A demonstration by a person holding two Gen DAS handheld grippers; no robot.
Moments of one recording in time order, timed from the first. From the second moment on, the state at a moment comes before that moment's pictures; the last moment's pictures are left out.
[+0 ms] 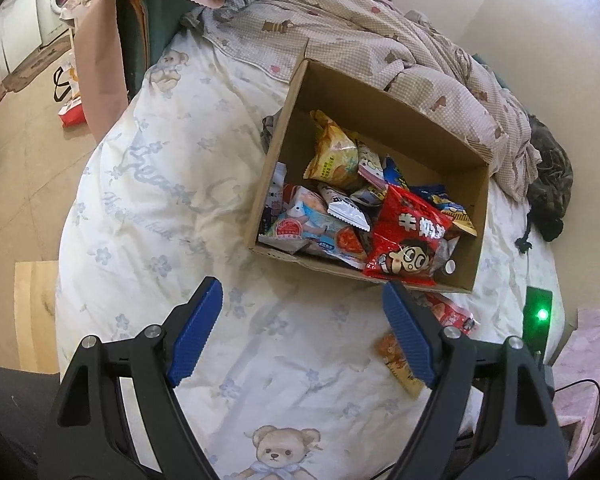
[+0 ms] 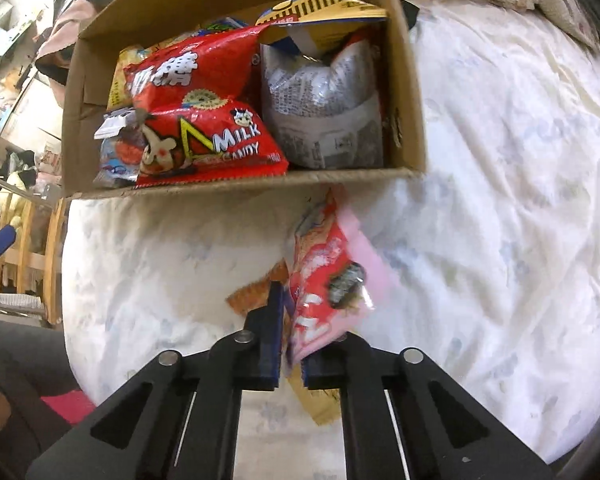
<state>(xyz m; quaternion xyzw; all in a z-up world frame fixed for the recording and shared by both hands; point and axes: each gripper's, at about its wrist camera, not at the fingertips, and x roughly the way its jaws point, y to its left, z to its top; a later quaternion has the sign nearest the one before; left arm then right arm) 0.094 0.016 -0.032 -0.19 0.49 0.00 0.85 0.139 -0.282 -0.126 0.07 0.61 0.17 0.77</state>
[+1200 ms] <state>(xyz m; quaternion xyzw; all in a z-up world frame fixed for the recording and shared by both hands) 0.101 -0.190 -0.175 -0.11 0.66 0.06 0.74 0.089 -0.377 -0.039 0.25 0.47 0.12 0.84</state>
